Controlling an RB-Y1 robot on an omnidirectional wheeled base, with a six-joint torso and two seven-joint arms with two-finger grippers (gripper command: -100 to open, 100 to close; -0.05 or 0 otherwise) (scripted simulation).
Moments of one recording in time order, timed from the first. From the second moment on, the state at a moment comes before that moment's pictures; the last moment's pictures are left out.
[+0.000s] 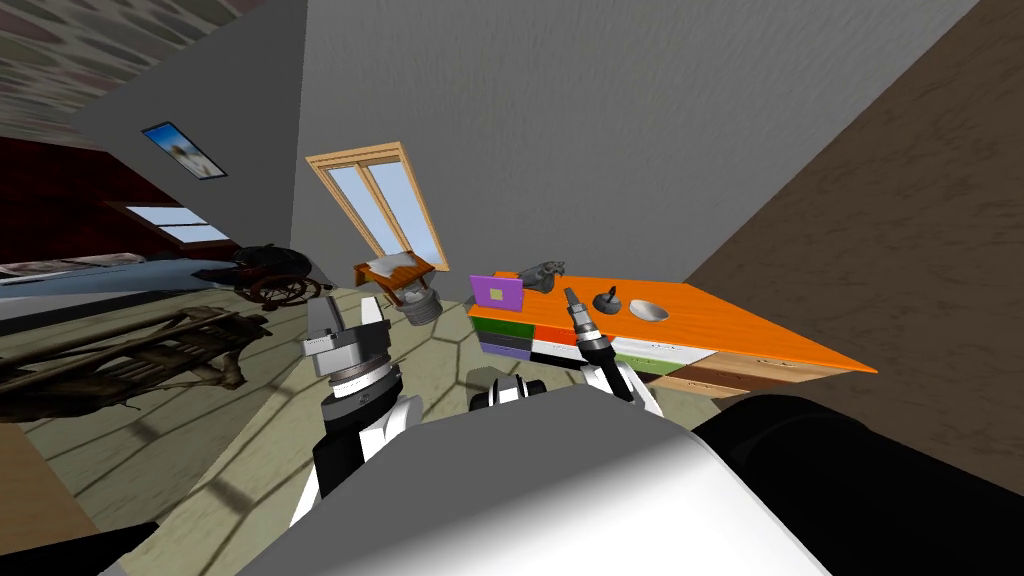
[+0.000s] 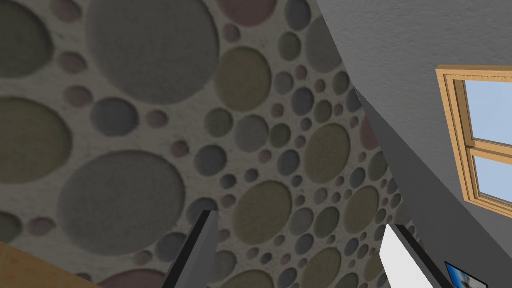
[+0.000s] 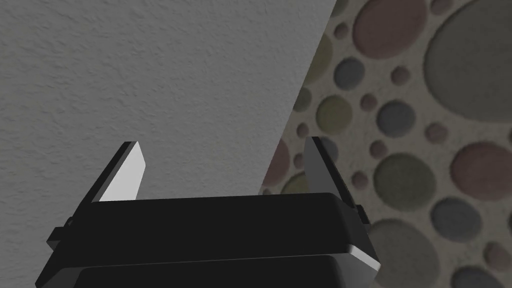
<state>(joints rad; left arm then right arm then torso) 0.53 -0.01 0.03 -2.40 0.02 -0.60 -0.11 0.54 -0.15 -0.05 -2.22 0.21 -0.43 0.16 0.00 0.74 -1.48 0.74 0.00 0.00</state>
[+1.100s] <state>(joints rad) 0.53 -0.01 0.03 -2.40 0.02 -0.60 -0.11 0.59 -0.18 -0.26 -2.16 0.50 -0.37 0.45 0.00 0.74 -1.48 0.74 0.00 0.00</state>
